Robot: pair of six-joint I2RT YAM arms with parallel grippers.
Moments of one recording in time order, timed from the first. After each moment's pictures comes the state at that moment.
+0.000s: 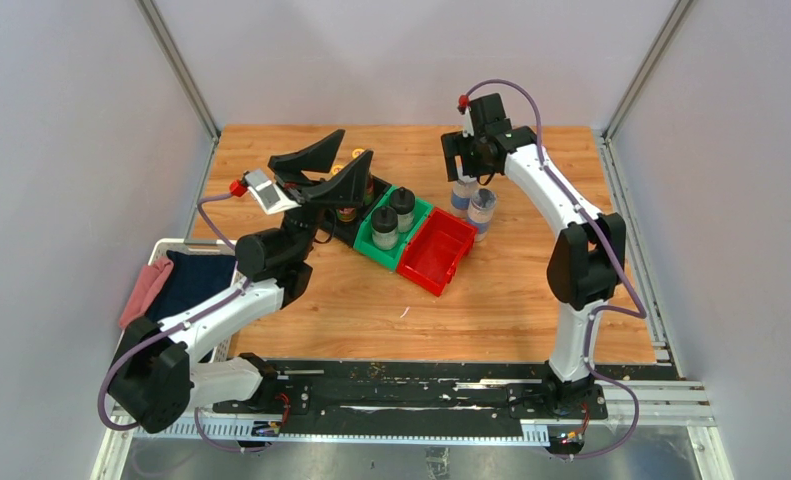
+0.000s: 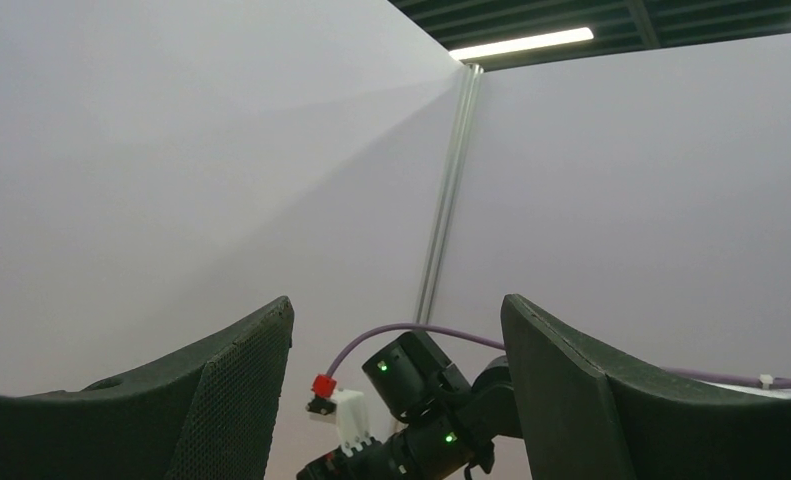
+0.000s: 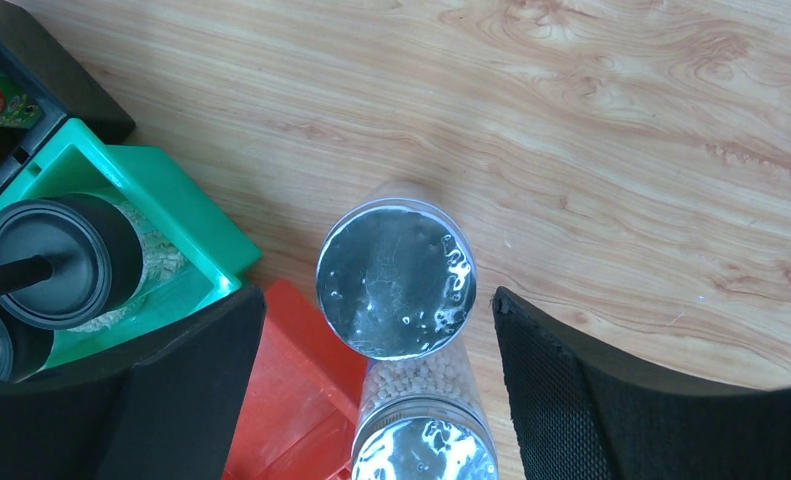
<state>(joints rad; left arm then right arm) -0.60 1.18 0.70 1.39 0.04 -0.34 0.36 1.94 1.84 -0.72 0.02 0.07</state>
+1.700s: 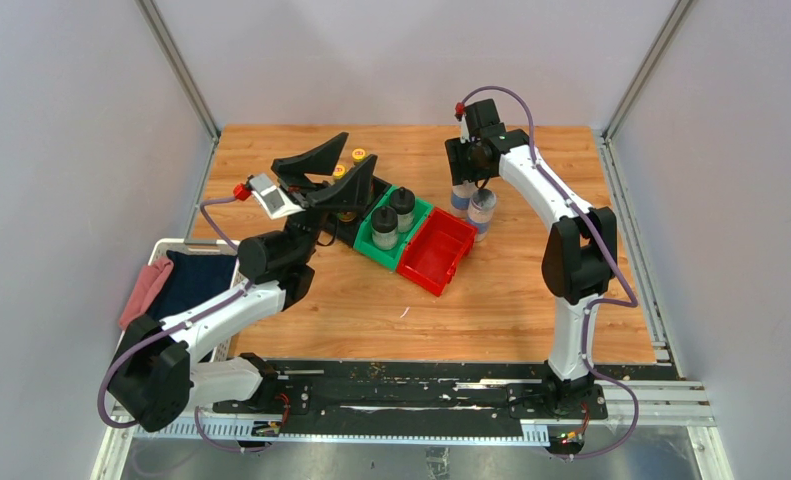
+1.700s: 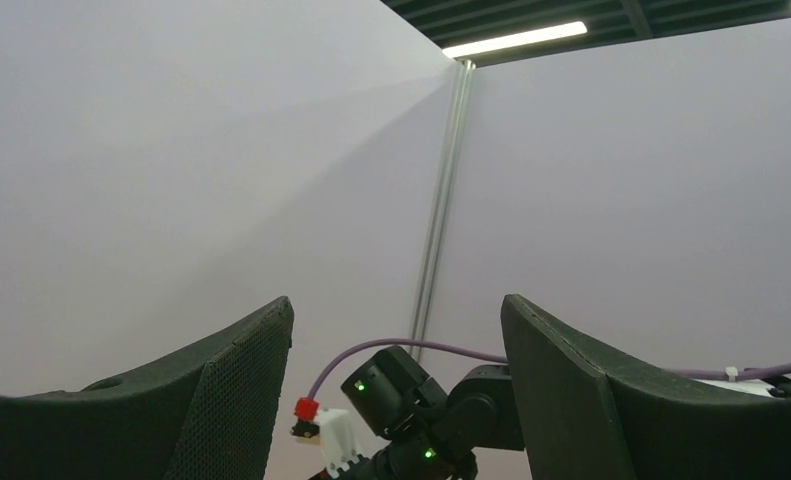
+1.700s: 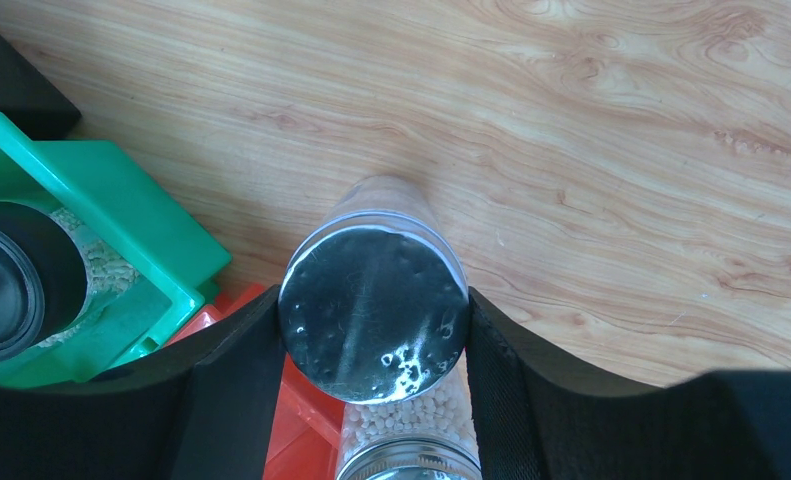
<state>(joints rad) -0.62 1.19 0.69 1.41 0.04 -0.30 0.36 2.00 1.84 -0.72 0.06 0.06</state>
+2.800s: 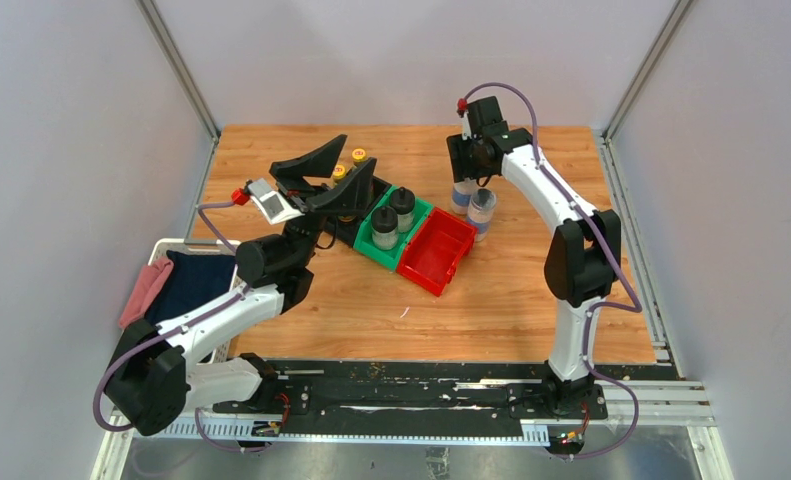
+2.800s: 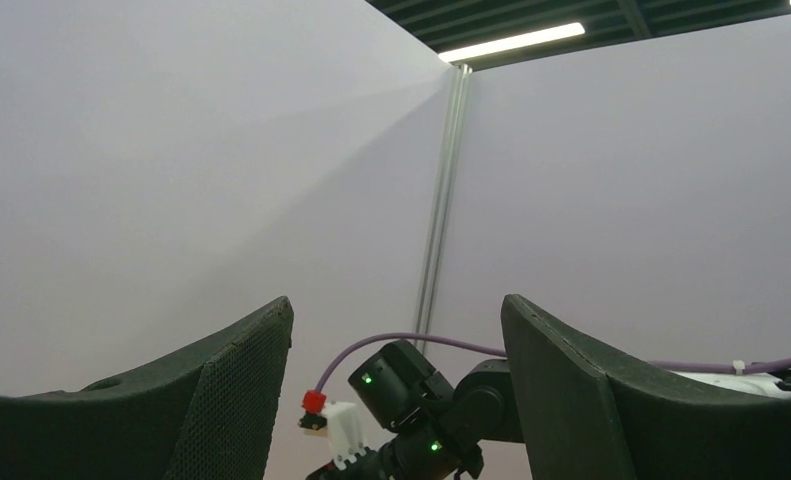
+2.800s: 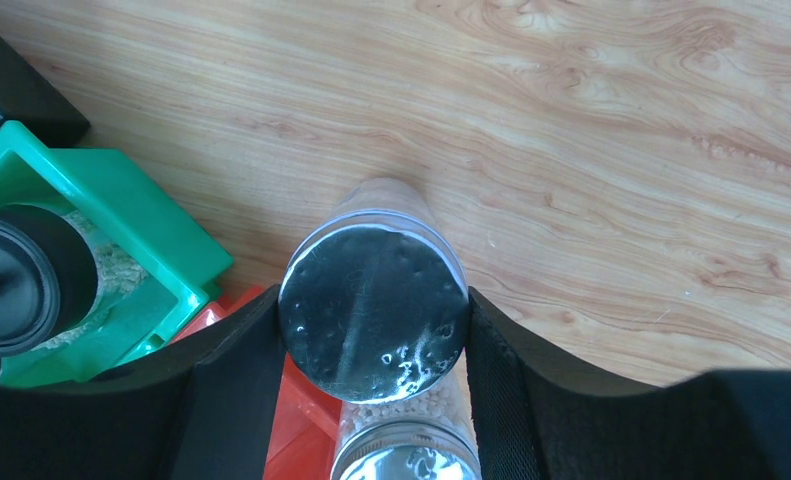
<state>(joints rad) -0.64 1.16 0.68 1.41 0.04 -0.27 0.36 1.98 1.83 -0.71 0.07 0.06</state>
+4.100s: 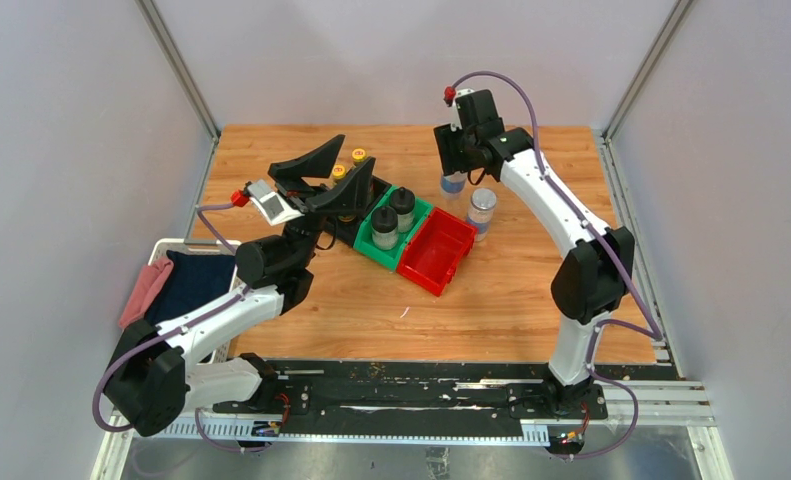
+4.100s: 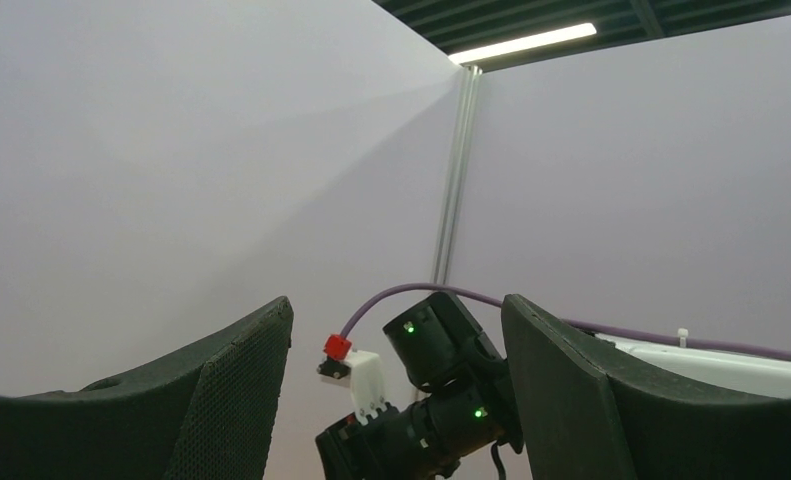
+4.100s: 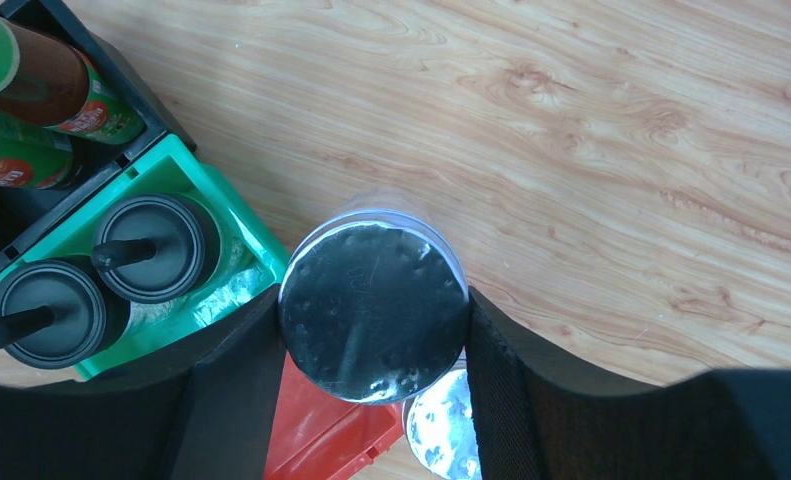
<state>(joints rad) -0.64 1.16 0.67 1.41 0.02 -0.25 0.45 1.85 1.84 -0.69 0.12 0.04</state>
